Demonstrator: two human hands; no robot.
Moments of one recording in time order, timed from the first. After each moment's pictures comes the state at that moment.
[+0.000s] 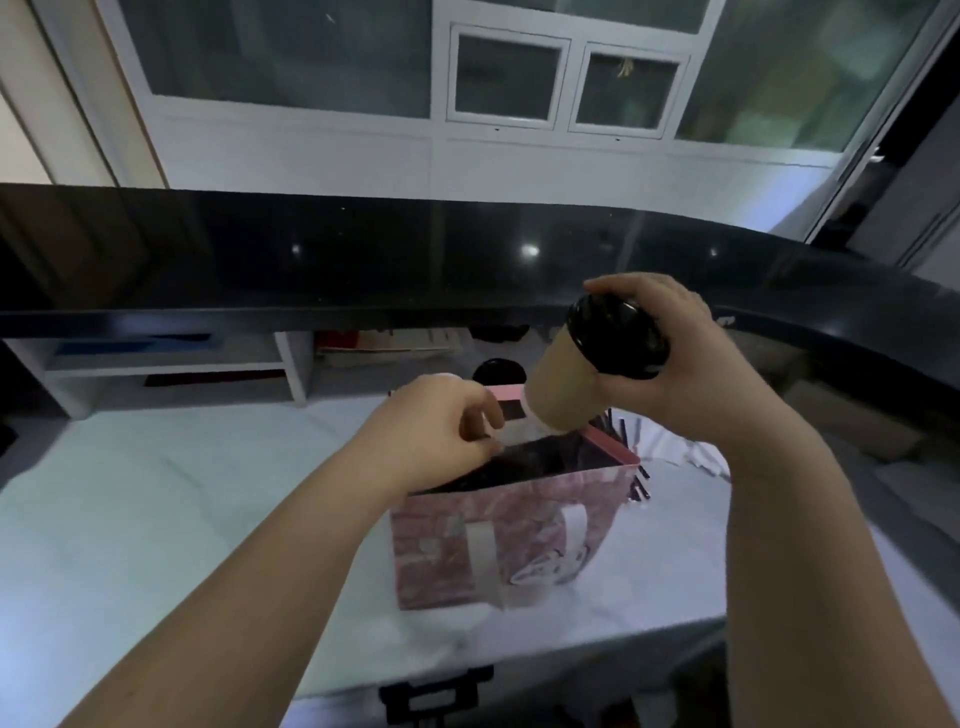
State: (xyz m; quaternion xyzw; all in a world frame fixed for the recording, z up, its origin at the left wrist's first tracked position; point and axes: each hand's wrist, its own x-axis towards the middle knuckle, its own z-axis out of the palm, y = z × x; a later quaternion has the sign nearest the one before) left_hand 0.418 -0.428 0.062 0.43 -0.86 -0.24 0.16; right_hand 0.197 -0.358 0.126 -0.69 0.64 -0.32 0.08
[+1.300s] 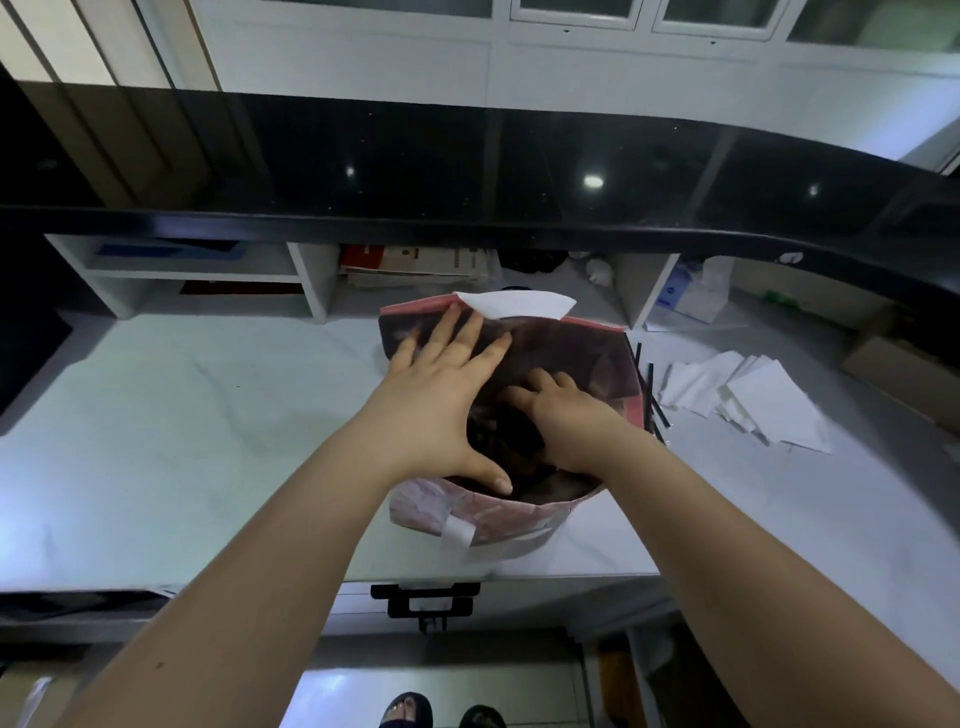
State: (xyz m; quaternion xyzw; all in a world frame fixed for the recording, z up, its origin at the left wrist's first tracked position) left_hand 0.393 -0.400 0.015 0.46 -0.88 -0.08 -0.01; right_hand 0.203 -0.398 -0.036 -0.80 0.59 0.08 0.09
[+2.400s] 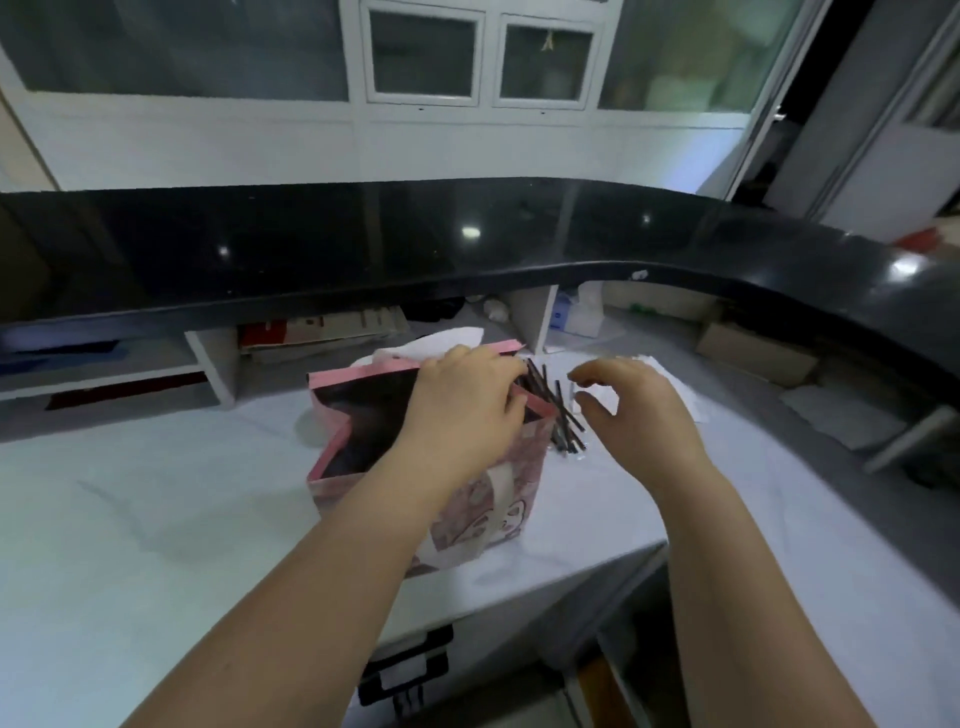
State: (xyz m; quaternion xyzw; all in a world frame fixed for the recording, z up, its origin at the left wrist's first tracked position) left_hand 0.326 -0.381 0.056 0.36 -0.90 -0.05 0.23; right_hand 0.162 -0.298 0.044 -0.56 0.77 -0.29 -0.01
